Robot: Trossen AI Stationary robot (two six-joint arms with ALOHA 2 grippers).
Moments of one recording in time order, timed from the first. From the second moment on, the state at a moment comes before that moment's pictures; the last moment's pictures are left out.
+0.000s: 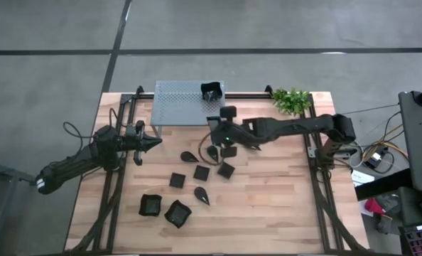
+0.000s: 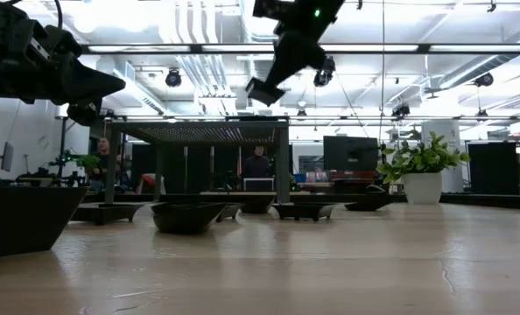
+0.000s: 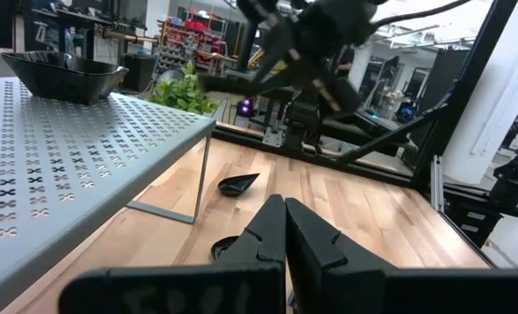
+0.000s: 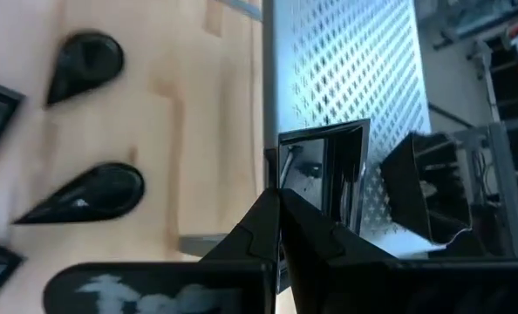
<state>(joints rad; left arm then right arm) 0.45 0.04 0.05 -0.06 0.35 -0.22 -0.02 1.77 1.53 -0.64 0.50 -0.35</state>
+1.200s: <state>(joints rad) 0.45 0.04 0.05 -0.06 0.35 -0.22 -0.10 1.88 1.61 -0.61 0.59 -0.40</state>
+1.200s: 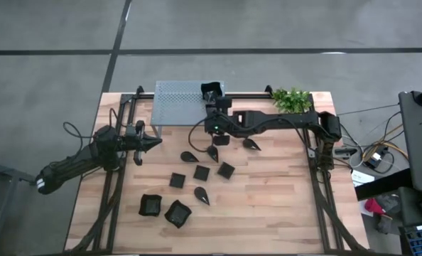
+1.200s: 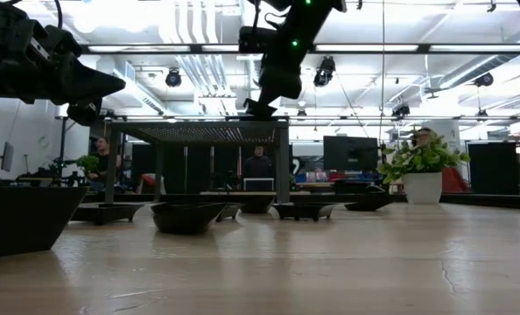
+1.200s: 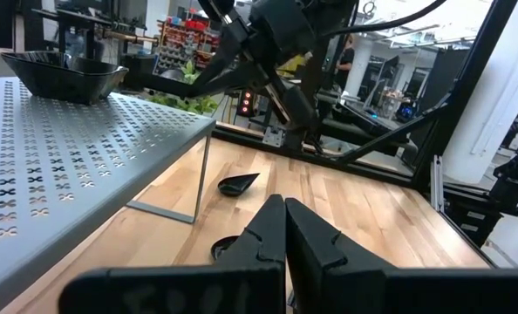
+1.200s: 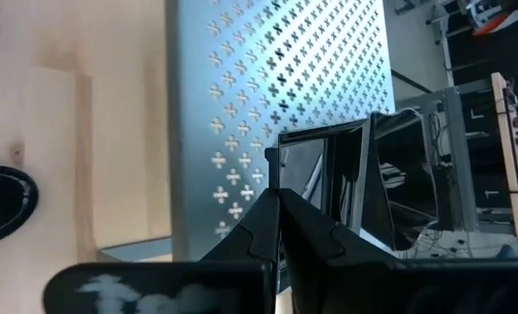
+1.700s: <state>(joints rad) 0.45 0.04 0.05 -0.06 0.35 -0.22 -0.11 1.89 1.61 -0.59 0.59 -0.42</state>
